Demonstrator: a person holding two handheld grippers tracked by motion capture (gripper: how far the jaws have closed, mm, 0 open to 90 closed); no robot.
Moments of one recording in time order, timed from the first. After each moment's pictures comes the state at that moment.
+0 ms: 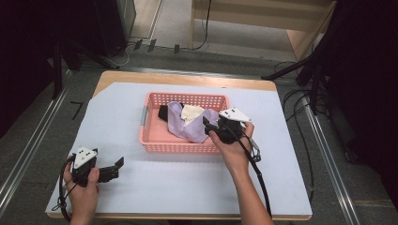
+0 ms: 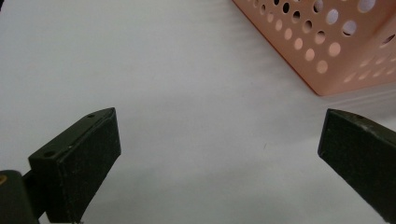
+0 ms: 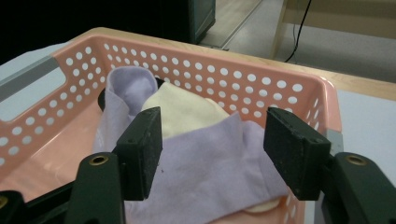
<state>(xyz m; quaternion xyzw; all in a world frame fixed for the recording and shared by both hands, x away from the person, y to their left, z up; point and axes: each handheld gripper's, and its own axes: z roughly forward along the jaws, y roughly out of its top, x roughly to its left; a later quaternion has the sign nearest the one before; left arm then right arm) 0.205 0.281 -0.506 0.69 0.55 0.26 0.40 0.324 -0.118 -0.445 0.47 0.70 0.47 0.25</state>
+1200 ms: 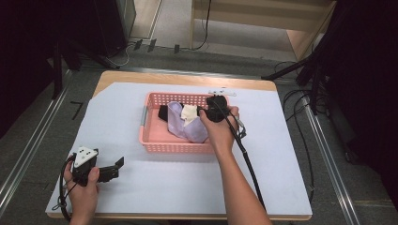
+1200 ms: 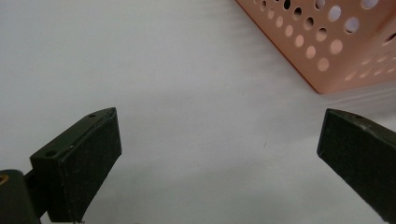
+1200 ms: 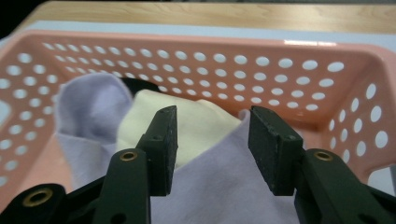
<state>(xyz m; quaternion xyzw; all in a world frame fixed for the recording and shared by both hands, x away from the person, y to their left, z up) 0.207 0.282 -0.506 0.69 0.55 0.25 0.39 0.394 -0.082 -0.446 0.59 0.70 0.38 0.16</state>
